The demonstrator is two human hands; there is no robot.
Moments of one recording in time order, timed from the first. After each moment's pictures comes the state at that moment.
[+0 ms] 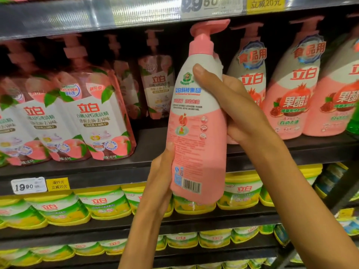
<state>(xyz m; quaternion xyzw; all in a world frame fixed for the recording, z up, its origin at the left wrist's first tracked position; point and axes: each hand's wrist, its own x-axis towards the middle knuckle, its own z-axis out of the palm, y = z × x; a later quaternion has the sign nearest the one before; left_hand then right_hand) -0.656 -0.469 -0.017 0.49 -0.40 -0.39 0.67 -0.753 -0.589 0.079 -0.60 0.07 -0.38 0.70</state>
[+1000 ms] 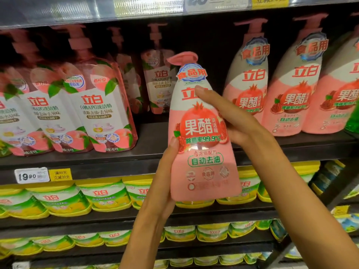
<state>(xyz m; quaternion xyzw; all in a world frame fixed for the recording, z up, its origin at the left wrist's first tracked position) -0.673 -0.457 -0.016 0.42 -0.31 -0.47 0.71 -0.749 -0.604 0.053 -0.61 0.12 -0.25 0.74</state>
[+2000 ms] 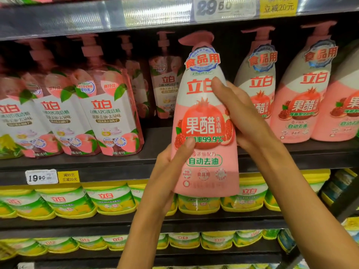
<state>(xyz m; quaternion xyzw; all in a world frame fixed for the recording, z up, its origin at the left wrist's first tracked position) -0.664 -0.453 0.001 0.48 -0.39 -0.39 0.68 -0.751 -0.595 0.063 -0.62 0.06 -0.37 0.68</state>
